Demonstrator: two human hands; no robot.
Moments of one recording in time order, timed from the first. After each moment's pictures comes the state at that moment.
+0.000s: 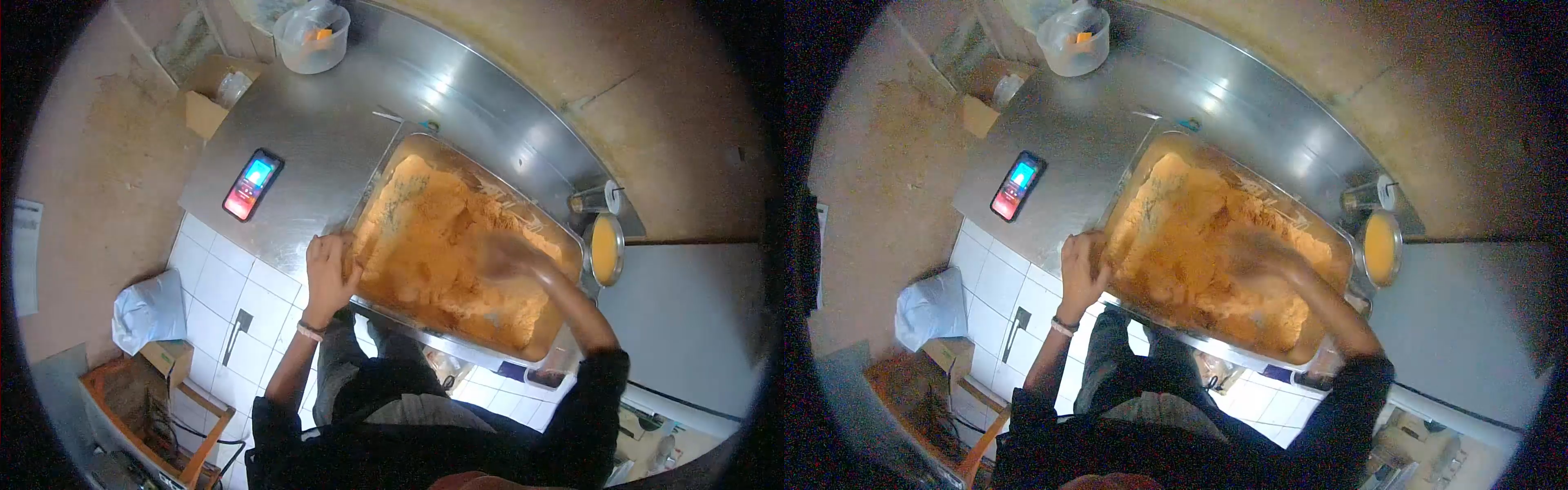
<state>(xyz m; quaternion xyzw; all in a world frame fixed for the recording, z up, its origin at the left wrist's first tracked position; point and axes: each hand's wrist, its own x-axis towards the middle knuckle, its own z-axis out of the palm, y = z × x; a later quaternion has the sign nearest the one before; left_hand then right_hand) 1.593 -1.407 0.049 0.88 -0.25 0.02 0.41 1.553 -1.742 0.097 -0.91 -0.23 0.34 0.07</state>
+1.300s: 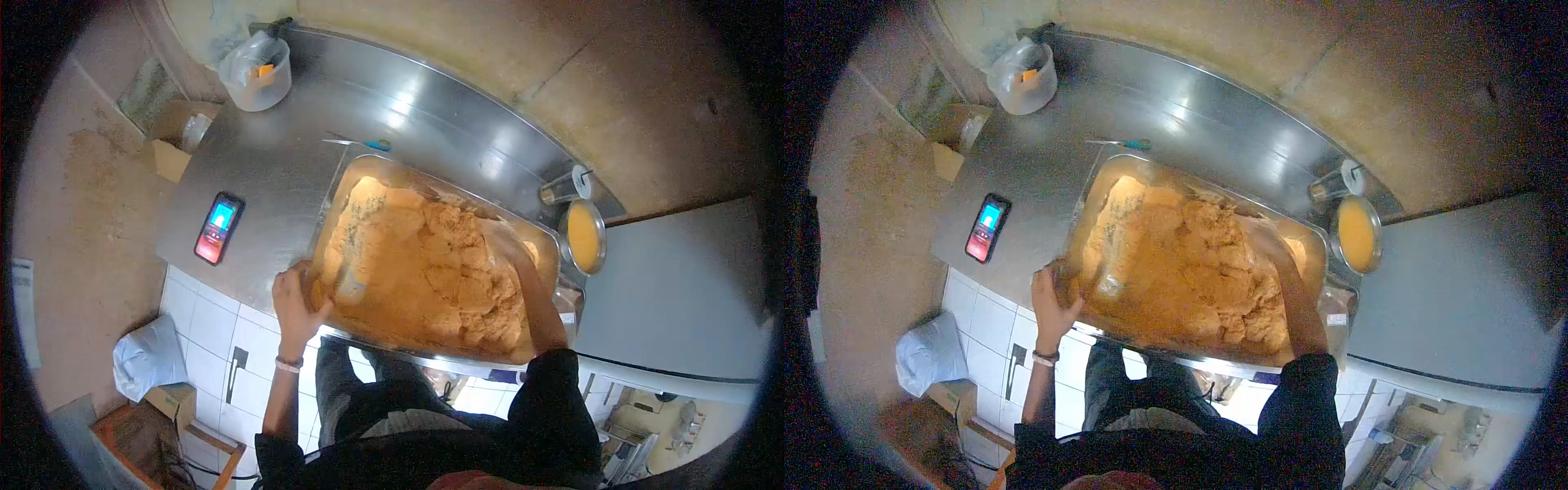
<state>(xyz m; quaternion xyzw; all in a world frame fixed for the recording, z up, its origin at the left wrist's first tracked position) 1.592 -1.413 0.048 0.89 -0.23 0.02 0.39 1.499 -1.884 -0.014 -0.93 0.14 0.06 0.33</state>
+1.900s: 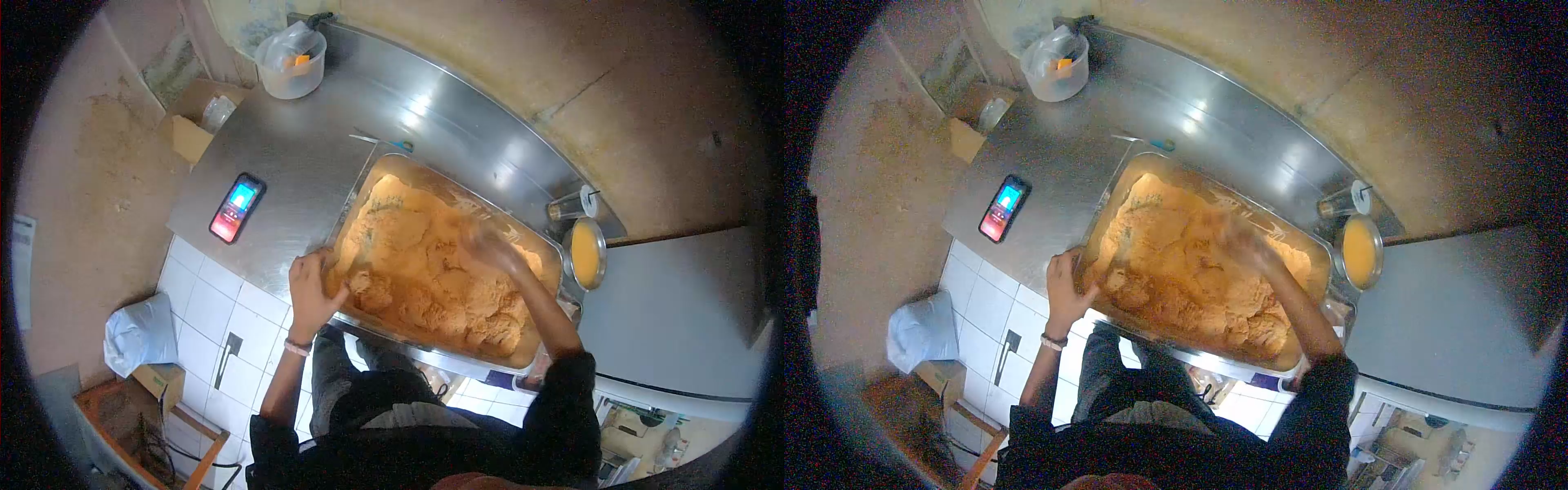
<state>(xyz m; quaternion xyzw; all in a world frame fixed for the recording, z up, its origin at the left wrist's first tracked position) 1.590 -1.410 0.054 0.89 -0.22 0.03 0.40 1.543 -1.797 0.058 -0.93 0.05 0.18 0.31</state>
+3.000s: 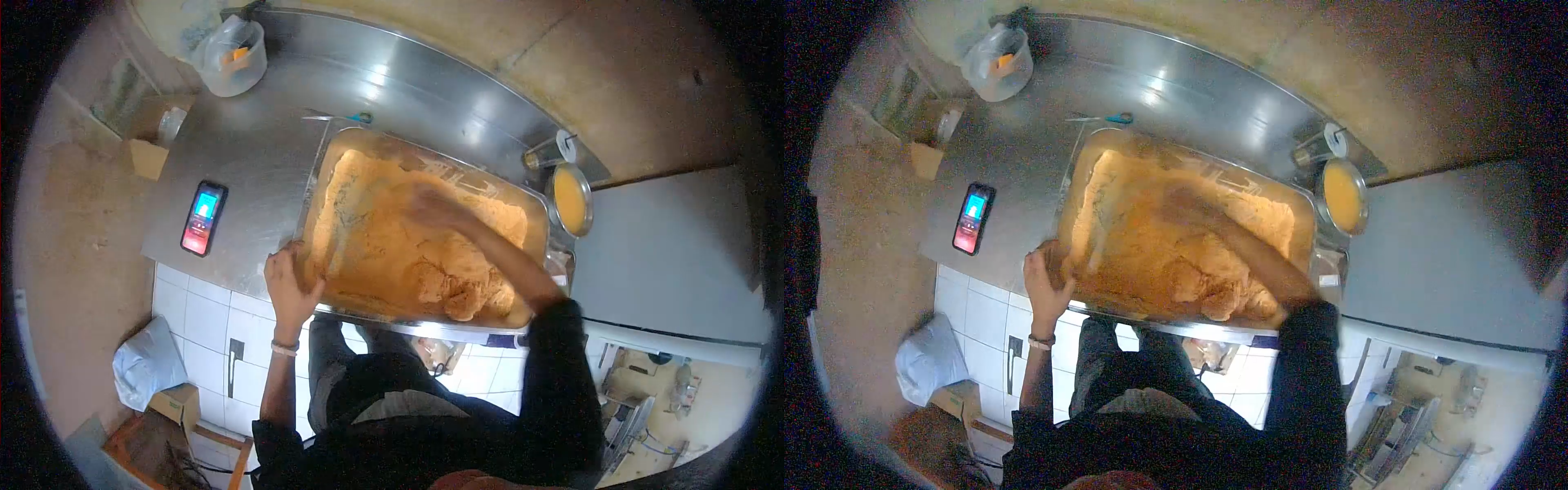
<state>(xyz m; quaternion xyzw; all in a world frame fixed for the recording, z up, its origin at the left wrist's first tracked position) 1.592 -1.408 0.043 0.88 -0.25 0.01 0.41 1.526 -1.754 0.046 -0.95 -0.02 0.15 0.27</state>
